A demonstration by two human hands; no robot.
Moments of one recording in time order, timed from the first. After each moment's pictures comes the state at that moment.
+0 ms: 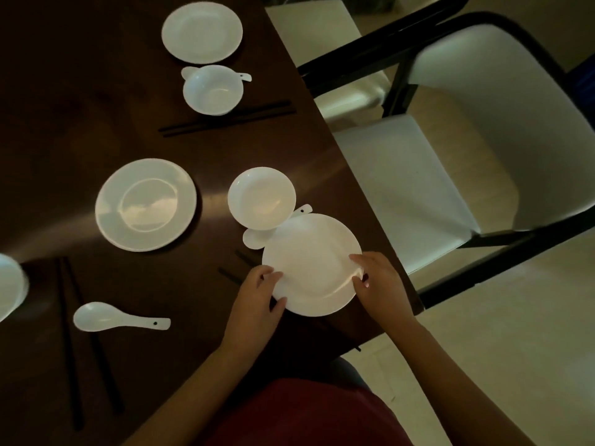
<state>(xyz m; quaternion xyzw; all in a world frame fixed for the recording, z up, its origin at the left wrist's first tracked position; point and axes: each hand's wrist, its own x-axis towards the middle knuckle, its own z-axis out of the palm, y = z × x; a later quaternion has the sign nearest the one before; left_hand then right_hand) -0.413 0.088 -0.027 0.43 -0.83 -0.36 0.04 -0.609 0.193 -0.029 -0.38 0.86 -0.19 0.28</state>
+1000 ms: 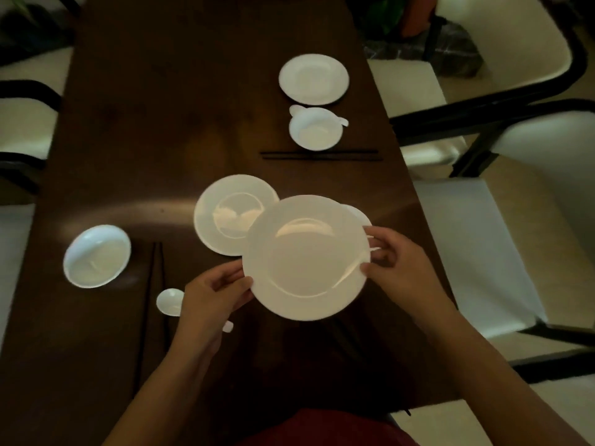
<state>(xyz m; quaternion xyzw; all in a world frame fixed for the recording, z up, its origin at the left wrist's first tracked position) -0.328 0.004 0.055 0.61 -0.40 -0.61 0.31 -0.574 0.062 0.082 -0.39 0.75 -0.34 0.42</state>
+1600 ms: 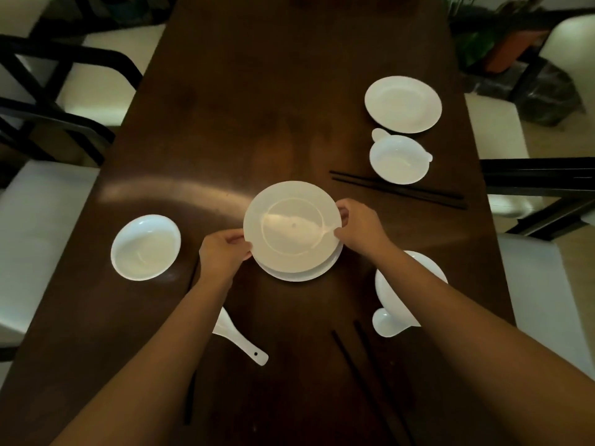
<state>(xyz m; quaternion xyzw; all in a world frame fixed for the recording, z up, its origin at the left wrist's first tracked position) -0.275 -0.123 -0.023 0.74 -0.37 -0.47 0.31 -0.506 -0.139 -0.014 -0.57 0.72 -0.16 0.36</state>
